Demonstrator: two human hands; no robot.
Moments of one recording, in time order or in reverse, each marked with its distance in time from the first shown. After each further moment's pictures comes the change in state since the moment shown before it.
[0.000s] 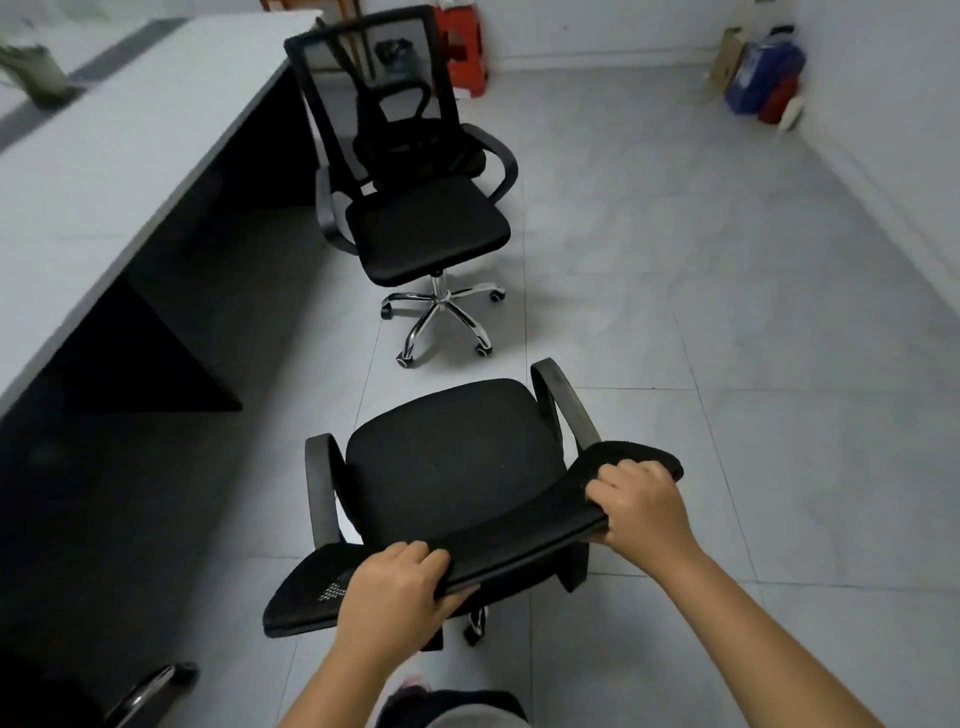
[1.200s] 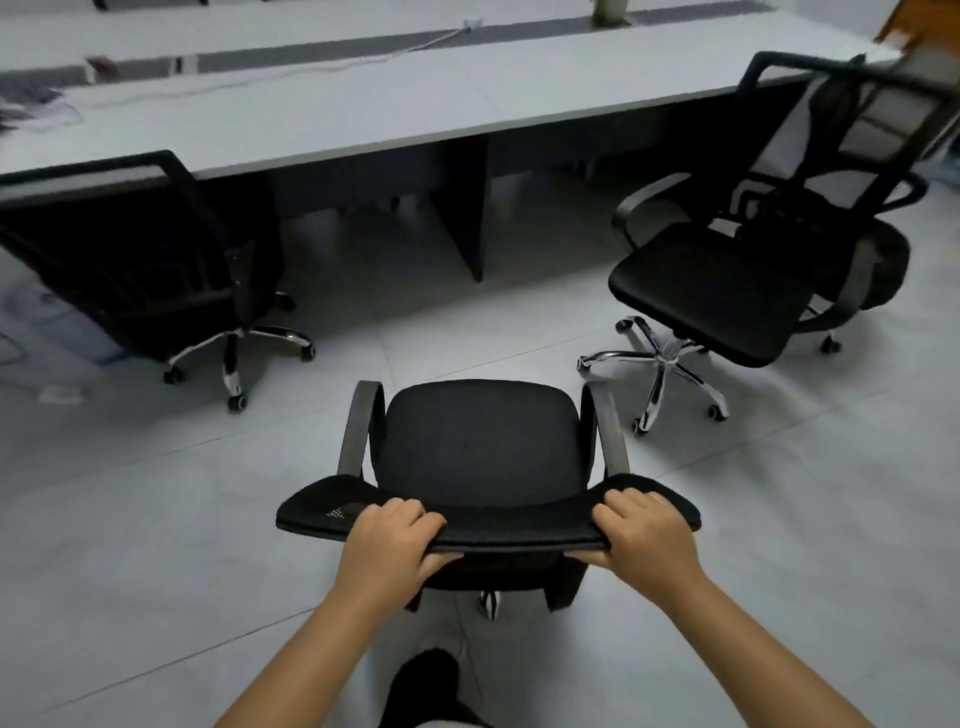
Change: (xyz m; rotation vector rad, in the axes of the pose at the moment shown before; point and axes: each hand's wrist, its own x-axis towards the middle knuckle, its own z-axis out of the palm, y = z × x) left_hand 0.208 0.285 0.051 0.226 0.209 -1.070; right_hand 0.167 0.290 0.052 0.415 0.208 -1.109
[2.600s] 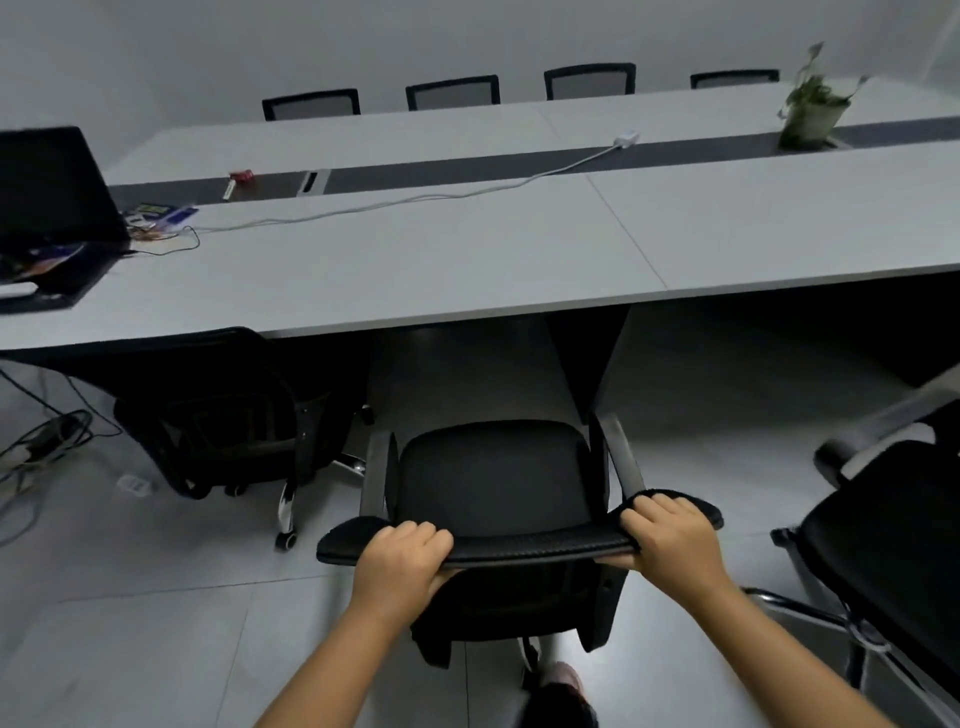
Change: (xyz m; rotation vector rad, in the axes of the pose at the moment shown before) left_hand 0.351 -0.312 0.098 0.213 0.149 -0.175; right_hand 0.456 0.144 0.289 0.104 0.102 -0.166
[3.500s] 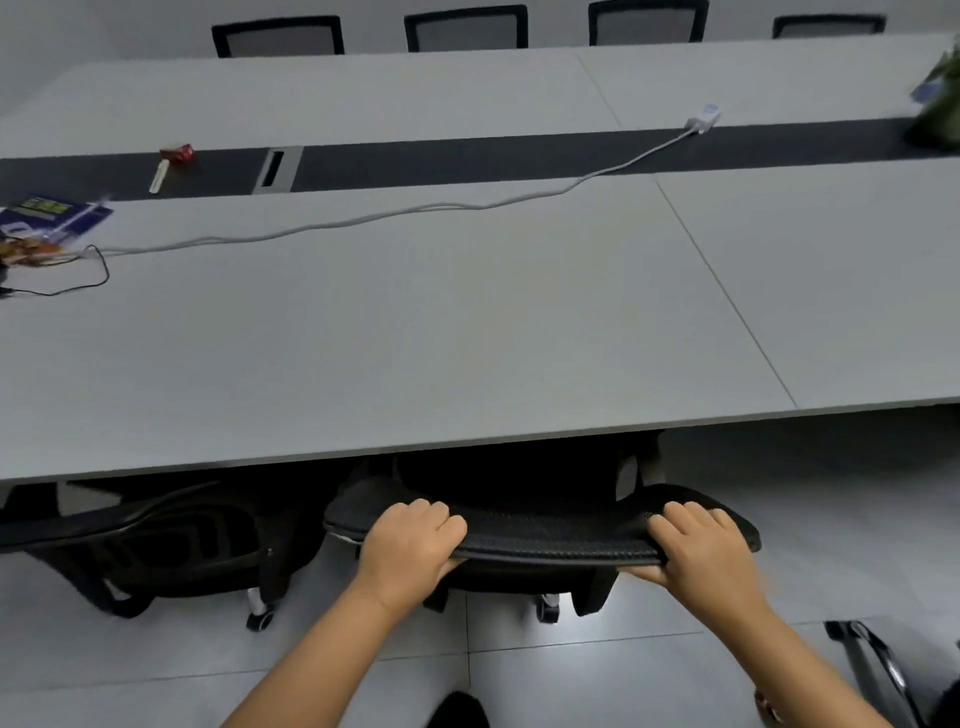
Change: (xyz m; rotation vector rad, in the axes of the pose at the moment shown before) left_hand 0.257 -0.202 0.133 -0.096 -0.119 0.122; right_hand 0.244 0.085 0.193 -0.020 -0.142 0.021
